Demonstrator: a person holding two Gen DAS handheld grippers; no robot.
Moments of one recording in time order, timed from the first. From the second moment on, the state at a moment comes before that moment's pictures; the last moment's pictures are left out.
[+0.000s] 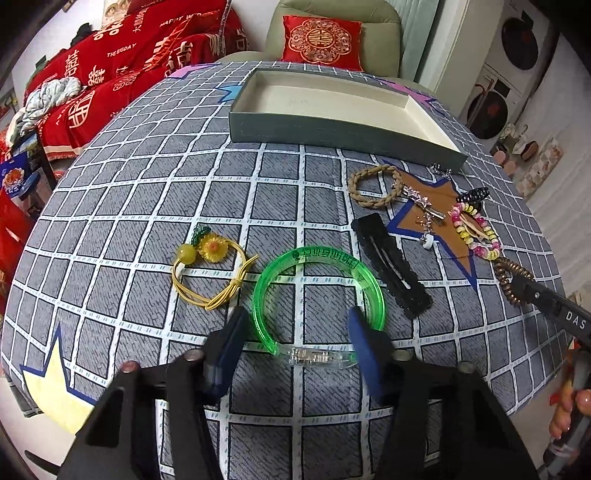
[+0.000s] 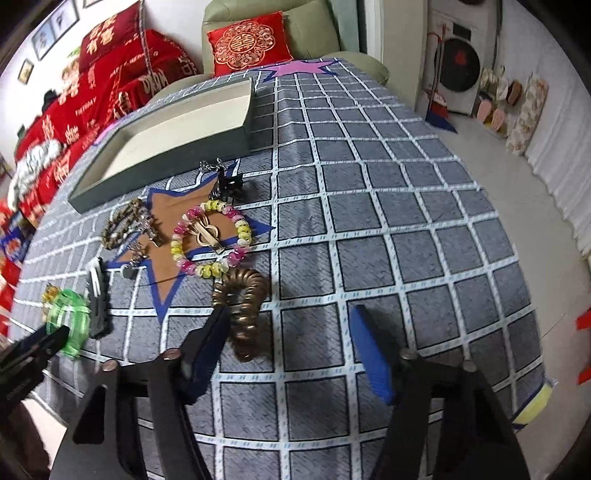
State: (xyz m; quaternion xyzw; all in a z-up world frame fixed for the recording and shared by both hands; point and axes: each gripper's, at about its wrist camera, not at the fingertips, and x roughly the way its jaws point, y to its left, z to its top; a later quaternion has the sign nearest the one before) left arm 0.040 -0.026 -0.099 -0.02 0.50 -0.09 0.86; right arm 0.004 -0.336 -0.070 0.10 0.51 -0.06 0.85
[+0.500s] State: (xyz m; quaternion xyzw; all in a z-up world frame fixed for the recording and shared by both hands) left arm 0.027 -0.013 -0.083 -0.05 0.47 -0.13 0.87; right arm -0.010 -0.326 -0.054 0.11 0.50 -0.04 0.86
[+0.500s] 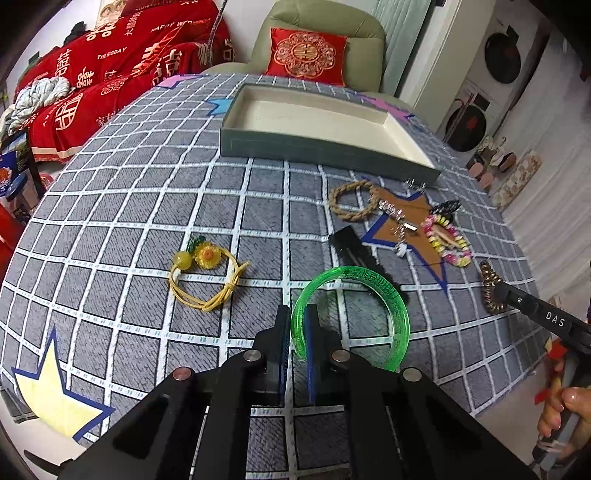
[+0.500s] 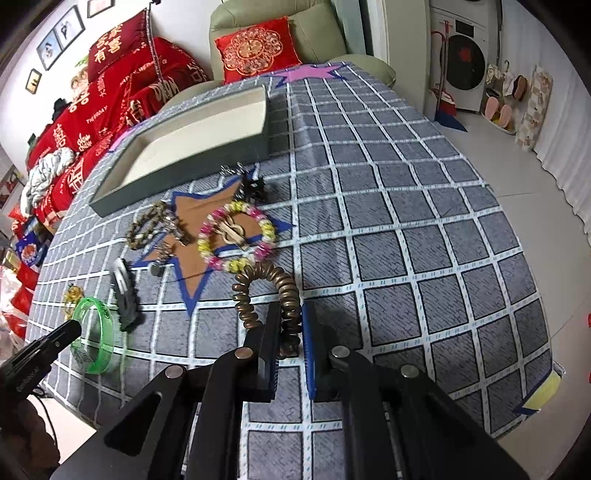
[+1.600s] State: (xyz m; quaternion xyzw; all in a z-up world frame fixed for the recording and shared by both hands) left arm 0.285 -0.042 -0.015 -0.03 0.44 -0.12 0.89; right arm 0.257 -0.306 -0.007 0.15 0.48 0.04 0.86
